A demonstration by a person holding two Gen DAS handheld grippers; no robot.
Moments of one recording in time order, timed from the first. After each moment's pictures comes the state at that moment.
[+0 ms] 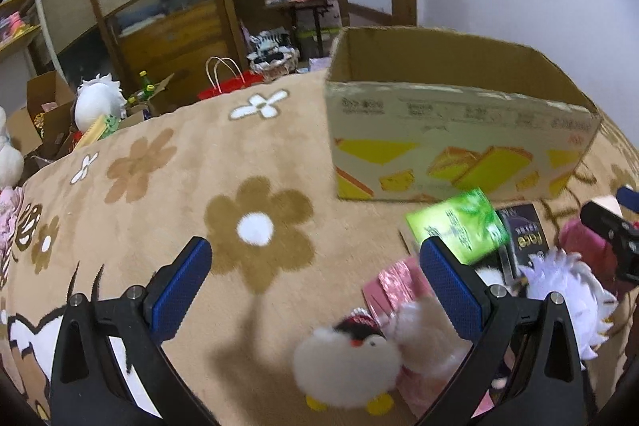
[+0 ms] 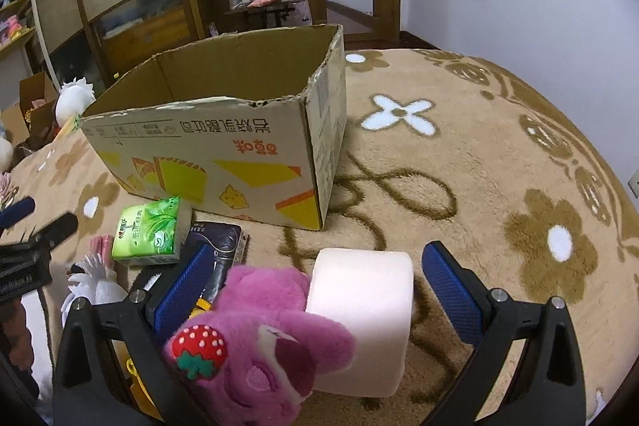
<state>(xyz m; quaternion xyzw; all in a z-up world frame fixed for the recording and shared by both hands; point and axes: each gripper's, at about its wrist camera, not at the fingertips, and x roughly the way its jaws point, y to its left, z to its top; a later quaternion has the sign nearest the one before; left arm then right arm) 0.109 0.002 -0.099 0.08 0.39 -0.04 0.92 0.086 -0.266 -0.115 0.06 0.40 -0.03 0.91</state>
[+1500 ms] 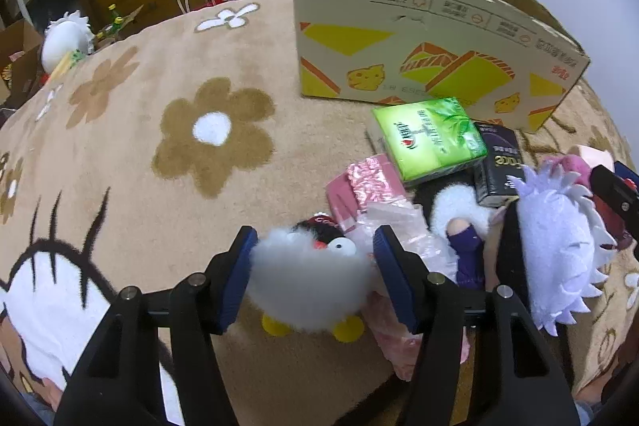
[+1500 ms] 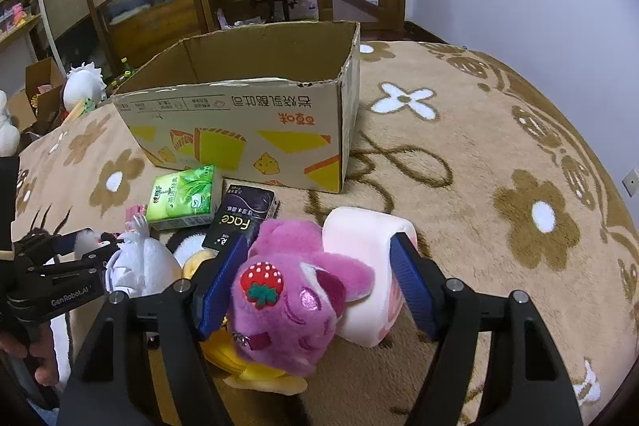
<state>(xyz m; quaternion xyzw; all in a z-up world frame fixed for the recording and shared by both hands) 0.091 0.005 -0.135 0.04 0.50 -0.07 0.86 0.051 -0.246 -0.096 0.04 0.42 -0.03 0.90</state>
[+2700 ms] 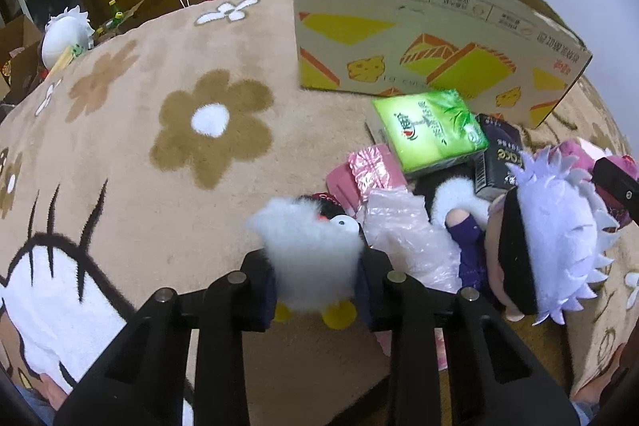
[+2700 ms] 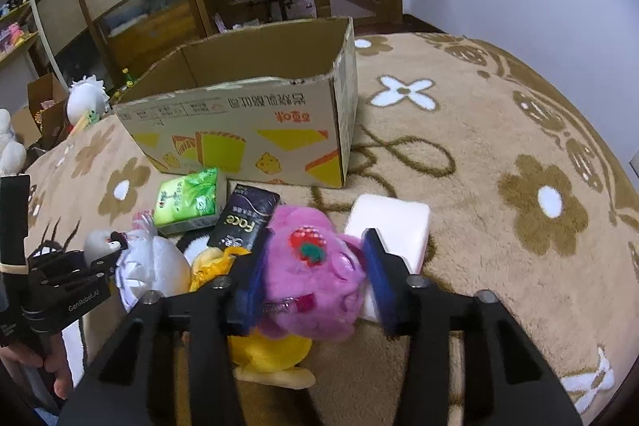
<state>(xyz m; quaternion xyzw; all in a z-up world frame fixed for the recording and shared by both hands) 0.092 0.010 -0.140 0.03 0.51 -0.08 0.86 0.049 -0.253 -0.097 0.08 0.42 -0.02 0.90</state>
